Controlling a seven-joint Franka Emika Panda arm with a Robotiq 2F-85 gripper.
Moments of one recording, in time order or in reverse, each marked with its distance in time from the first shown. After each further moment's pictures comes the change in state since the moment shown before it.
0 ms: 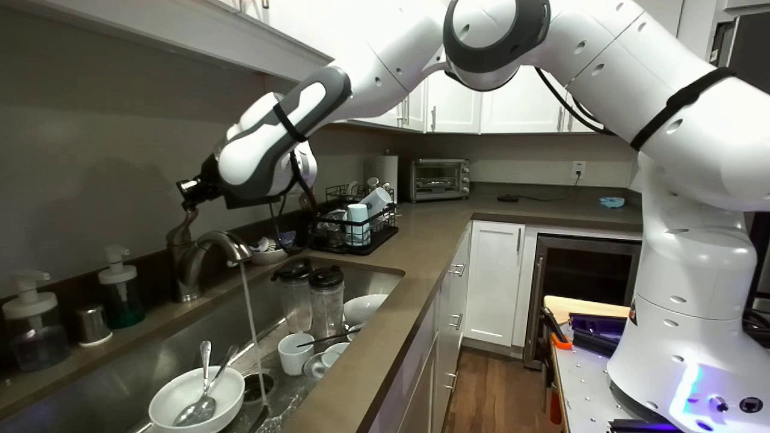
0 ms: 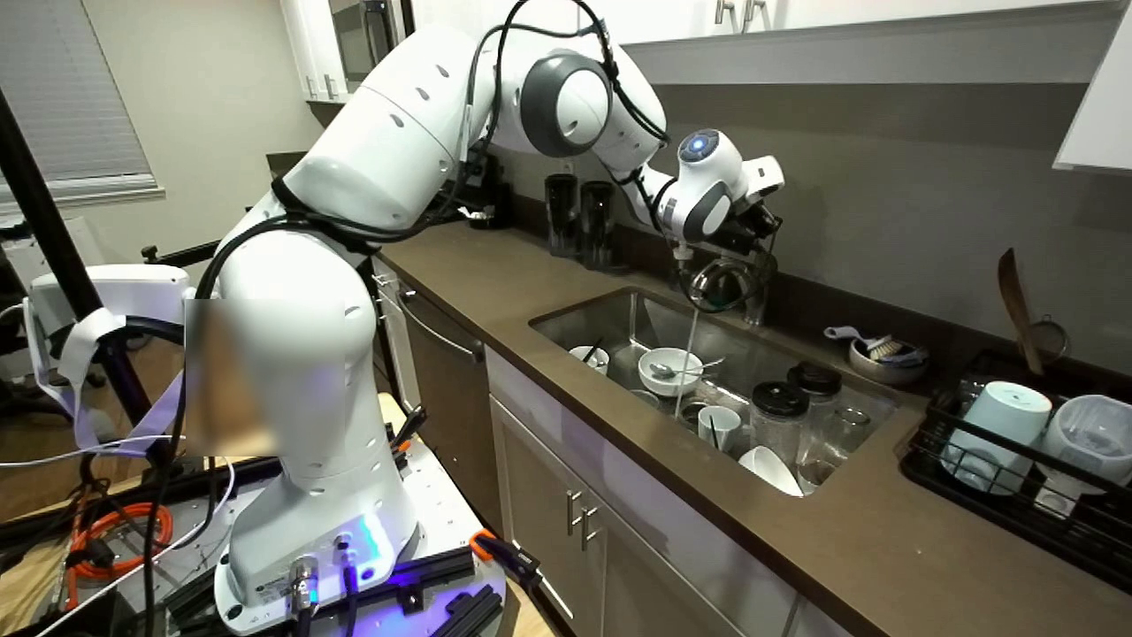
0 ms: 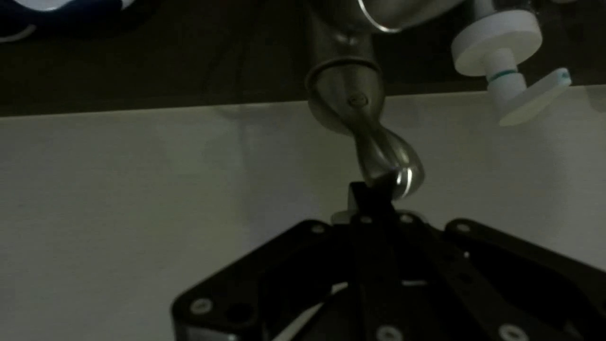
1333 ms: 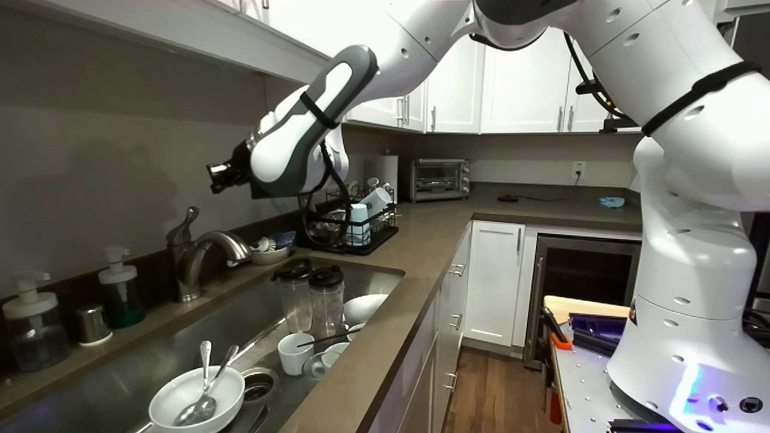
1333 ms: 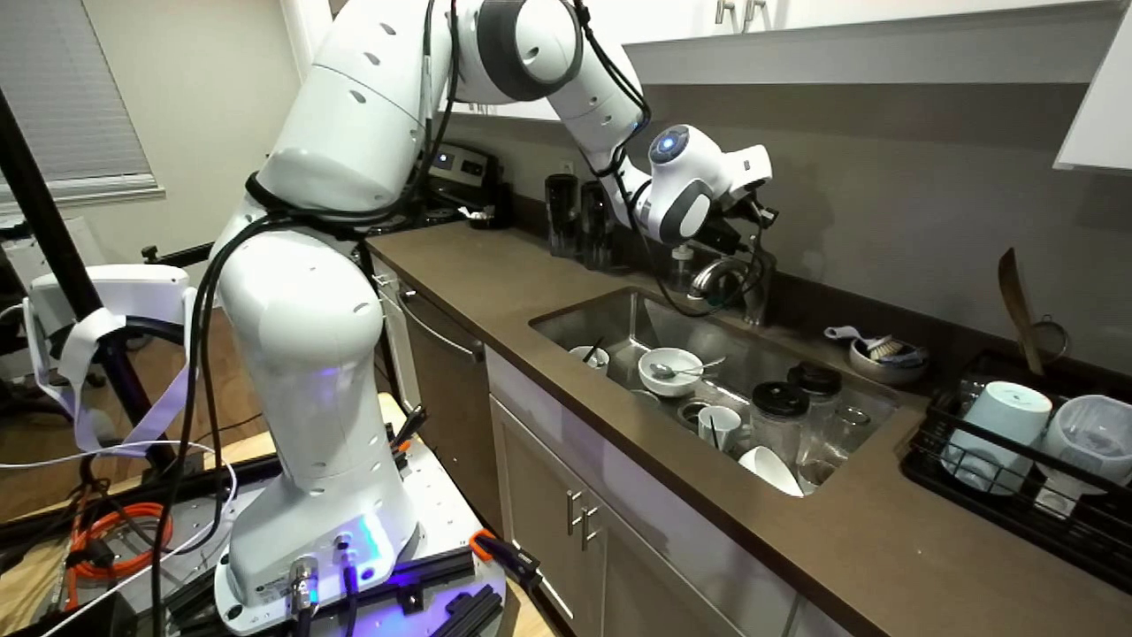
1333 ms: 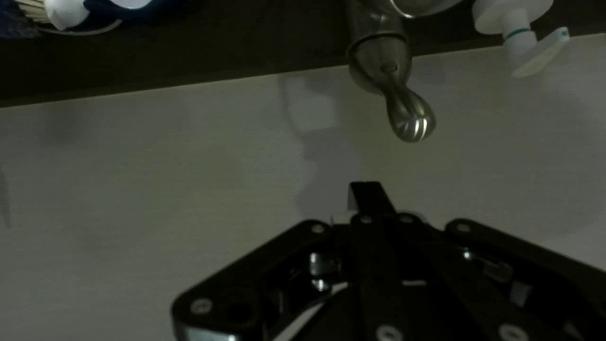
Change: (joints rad) arm 0.068 -0.196 -0.094 -0.326 0.069 0.235 0.059
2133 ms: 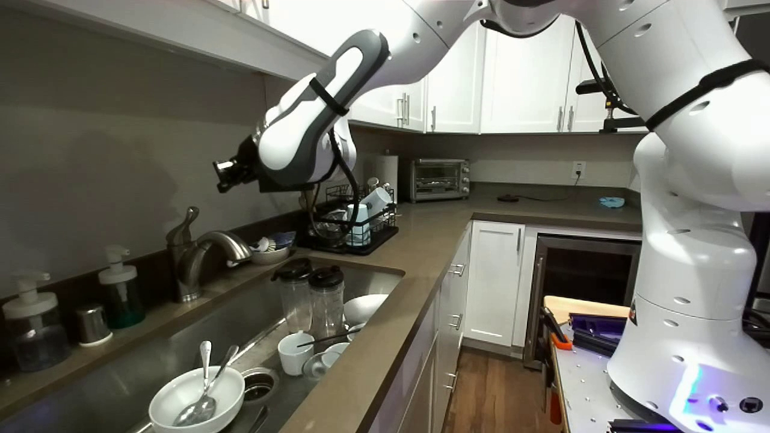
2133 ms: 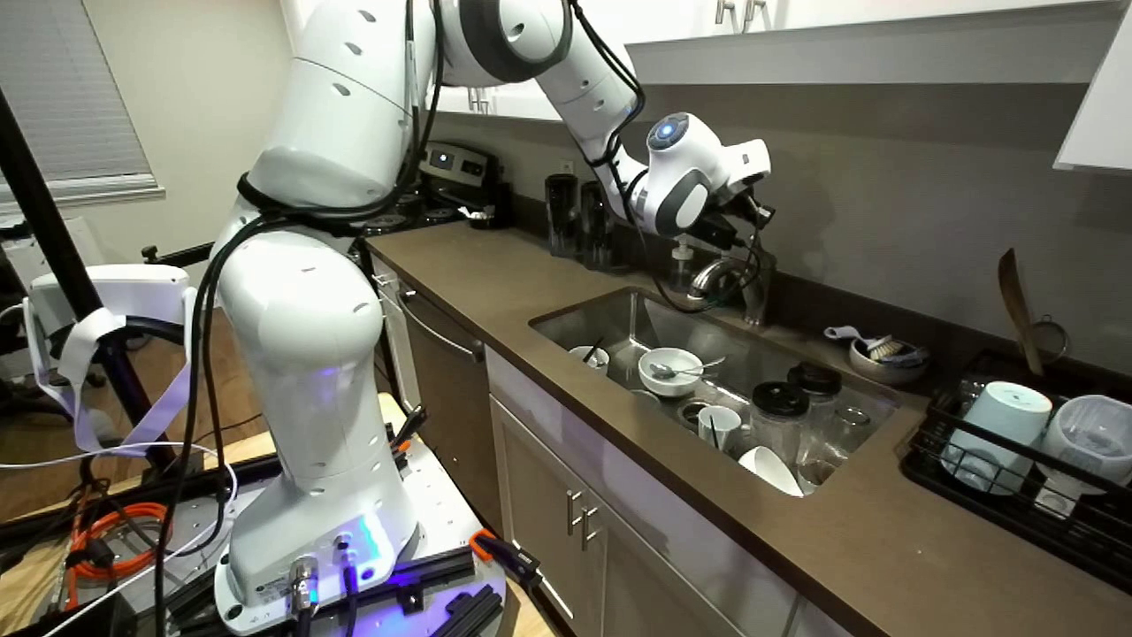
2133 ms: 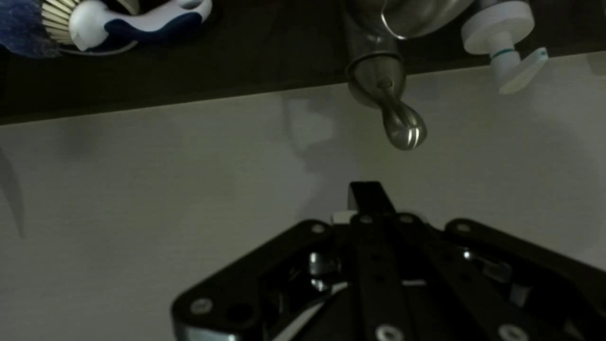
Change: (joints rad) arm -0.002 -0.071 -0.001 -0.066 -0.007 -0.065 0.000
